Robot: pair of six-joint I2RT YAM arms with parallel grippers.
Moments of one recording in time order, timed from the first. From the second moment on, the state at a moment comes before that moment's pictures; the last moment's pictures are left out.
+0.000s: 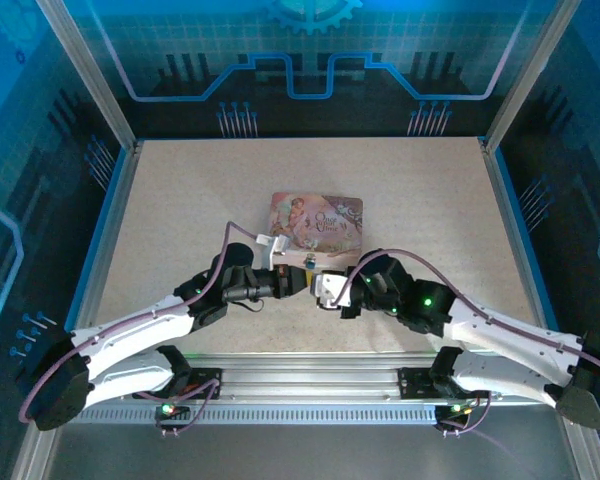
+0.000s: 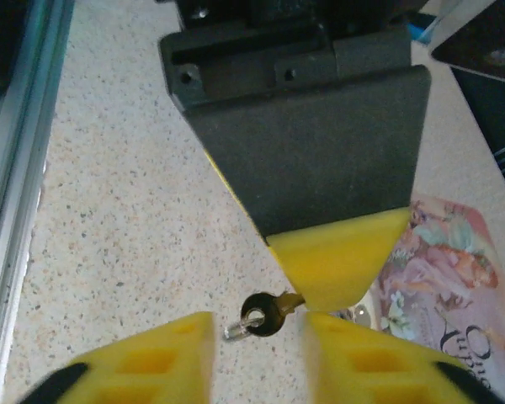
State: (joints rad) left arm -0.76 1.06 0.54 0.19 0.40 -0.89; right arm 0.95 0.95 0.69 -0.29 -0.13 -0.59
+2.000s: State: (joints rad) left arm -0.76 0.90 0.47 0.42 0.25 -0.75; right arm 0.70 1.11 0.46 0.67 -0.66 0.71
